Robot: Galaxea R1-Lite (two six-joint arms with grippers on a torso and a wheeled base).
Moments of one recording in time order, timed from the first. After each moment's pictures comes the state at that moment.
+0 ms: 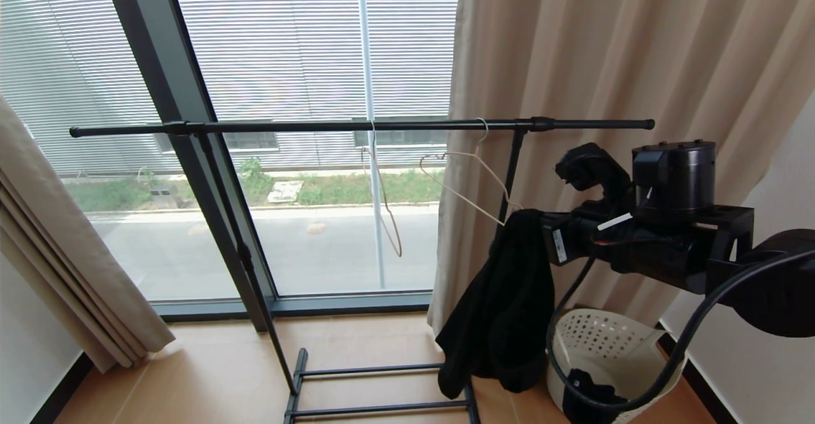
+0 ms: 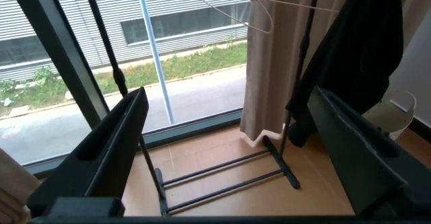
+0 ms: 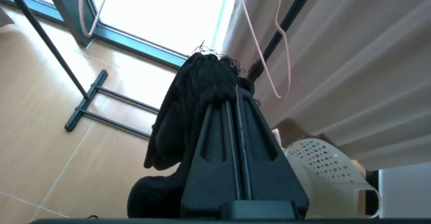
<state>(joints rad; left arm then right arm) -0.03 0.03 0.00 -0.05 -0.23 0.07 0.44 1.74 -0.91 -0.42 -0.16 -0.08</state>
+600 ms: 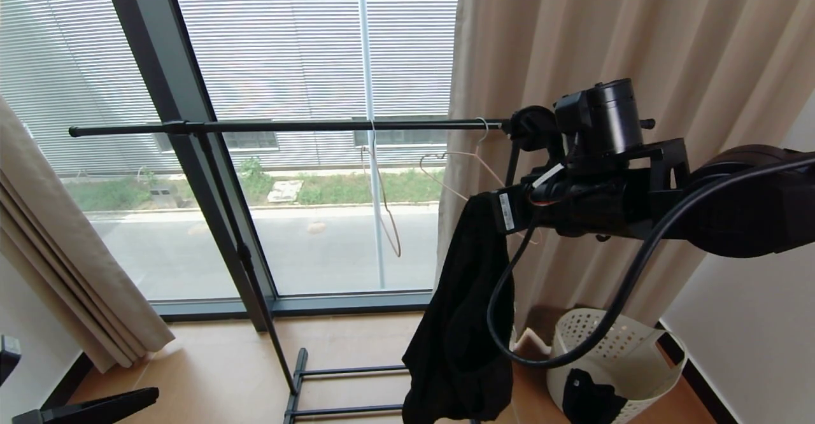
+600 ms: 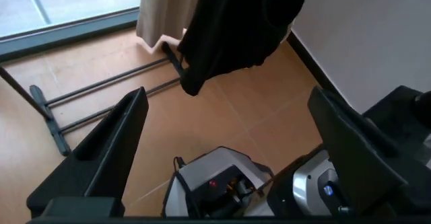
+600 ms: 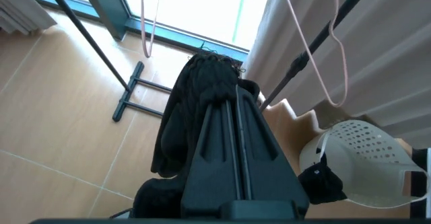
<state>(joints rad) -0.18 0.84 -0.27 -0.11 -0.45 -0.09 0.59 1.84 -1.34 0.03 -0.25 0.13</state>
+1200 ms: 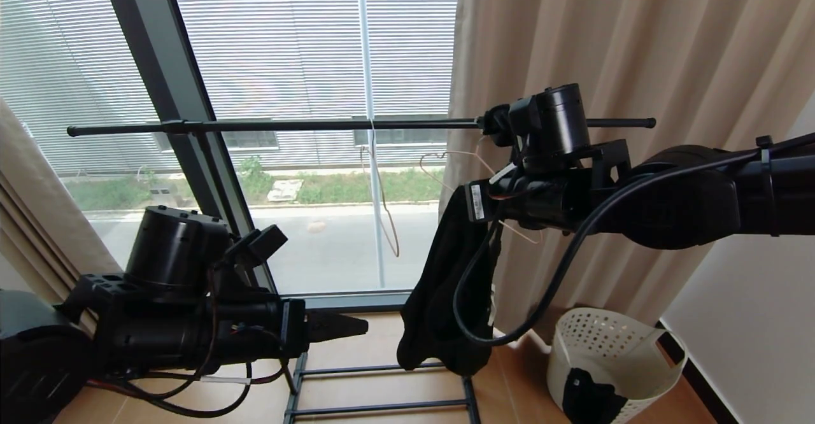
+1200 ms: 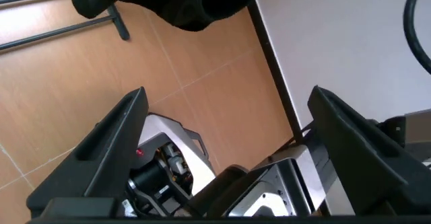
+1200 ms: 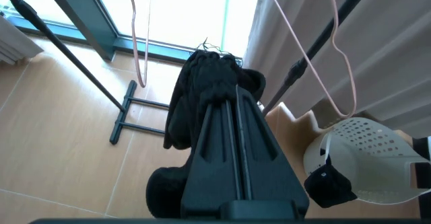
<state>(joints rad) -0.44 1.62 -0.67 -0.25 -0.46 -0.41 0.64 1.95 -1.46 0.02 -0.37 0.21</state>
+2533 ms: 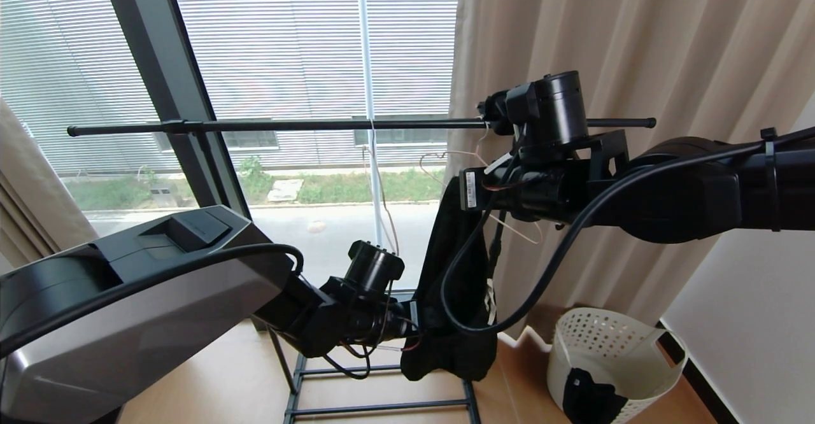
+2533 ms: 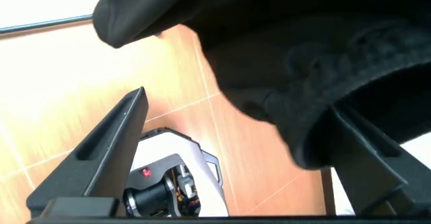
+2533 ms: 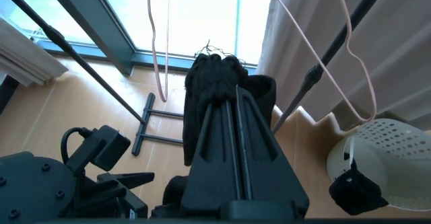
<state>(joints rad) -0.61 2.30 -1.13 -0.36 -0.17 -0.58 0.65 1.96 -1.50 0.02 -0.37 0.28</state>
